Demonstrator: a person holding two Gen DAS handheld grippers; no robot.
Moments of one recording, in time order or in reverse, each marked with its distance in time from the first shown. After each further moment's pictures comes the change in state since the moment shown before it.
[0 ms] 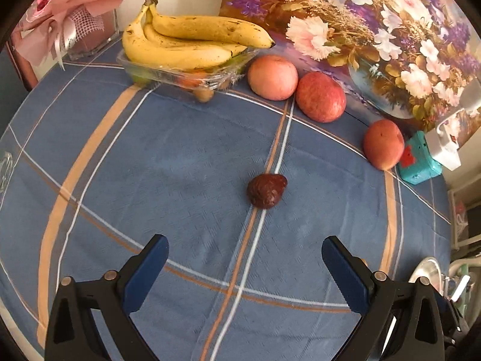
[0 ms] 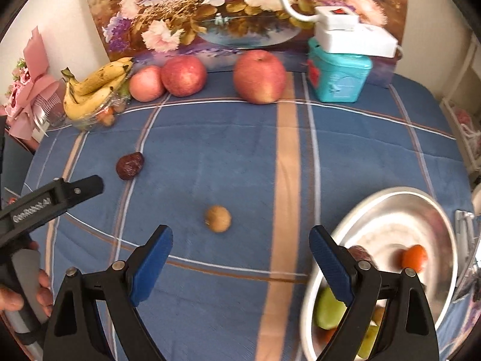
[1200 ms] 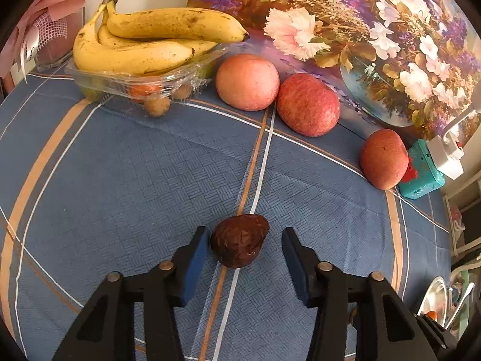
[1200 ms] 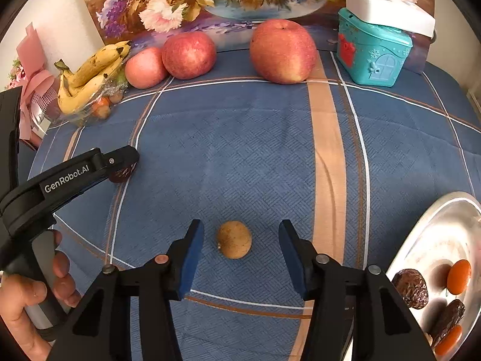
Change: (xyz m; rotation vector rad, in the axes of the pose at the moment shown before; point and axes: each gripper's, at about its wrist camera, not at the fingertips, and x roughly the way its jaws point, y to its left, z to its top) left arm 0.064 -0.009 0.023 0.036 -0.089 -0.107; right arm 0.061 0.005 -0.003 0.002 0.026 0.062
